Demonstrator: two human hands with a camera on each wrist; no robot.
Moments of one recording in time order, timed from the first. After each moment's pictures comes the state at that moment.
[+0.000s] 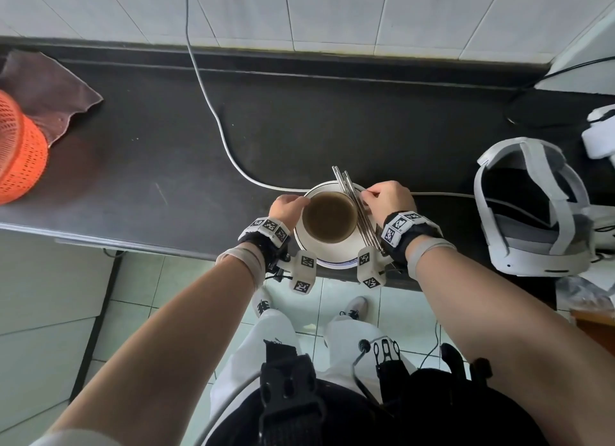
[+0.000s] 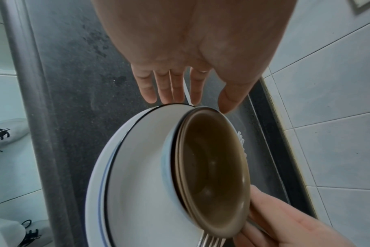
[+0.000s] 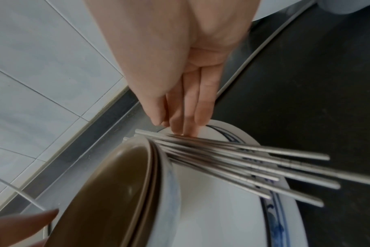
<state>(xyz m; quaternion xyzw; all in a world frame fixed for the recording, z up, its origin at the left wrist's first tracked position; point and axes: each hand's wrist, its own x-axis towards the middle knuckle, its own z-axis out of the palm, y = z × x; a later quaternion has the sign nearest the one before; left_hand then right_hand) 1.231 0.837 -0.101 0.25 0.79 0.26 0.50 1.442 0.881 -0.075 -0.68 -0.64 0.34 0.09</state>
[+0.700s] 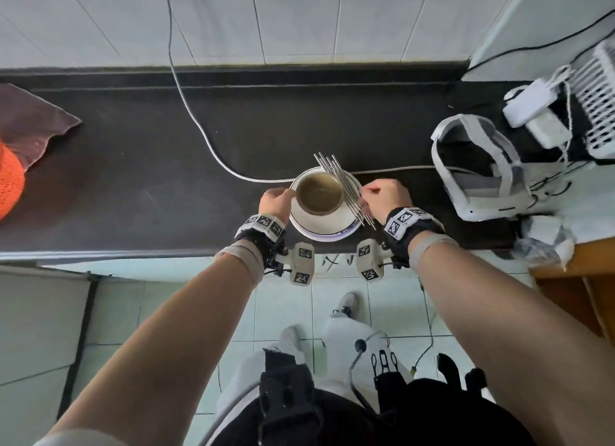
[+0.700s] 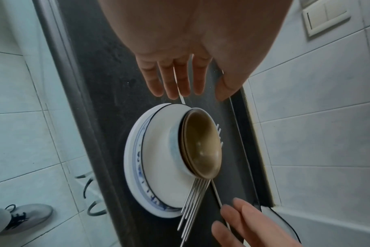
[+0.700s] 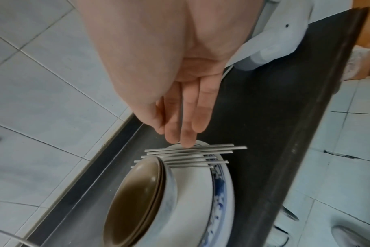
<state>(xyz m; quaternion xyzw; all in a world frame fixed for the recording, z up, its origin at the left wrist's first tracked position) 1.227 0.782 -0.061 0.29 0.74 0.32 0.52 1.454 0.791 -0.037 -0.74 -0.54 0.36 0.17</state>
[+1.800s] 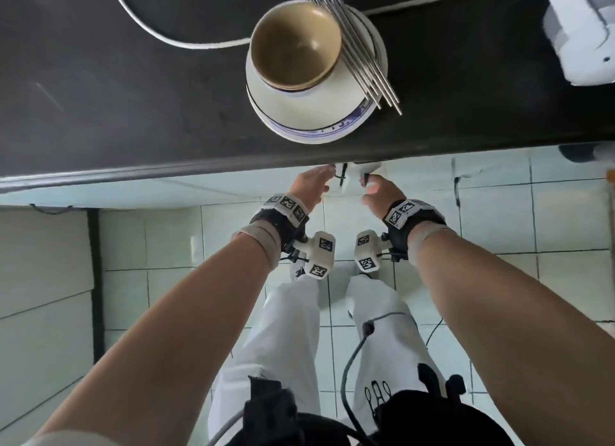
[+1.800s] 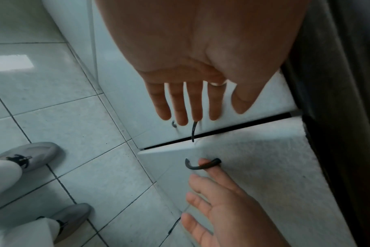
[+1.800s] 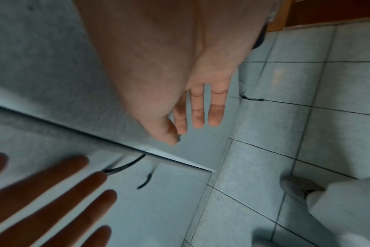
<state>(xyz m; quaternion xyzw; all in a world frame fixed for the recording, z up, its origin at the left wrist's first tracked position) 1.310 0.699 -0.249 0.31 0.69 0.13 0.63 1.483 0.689 -0.324 -0.71 -0.48 0.51 -0.03</state>
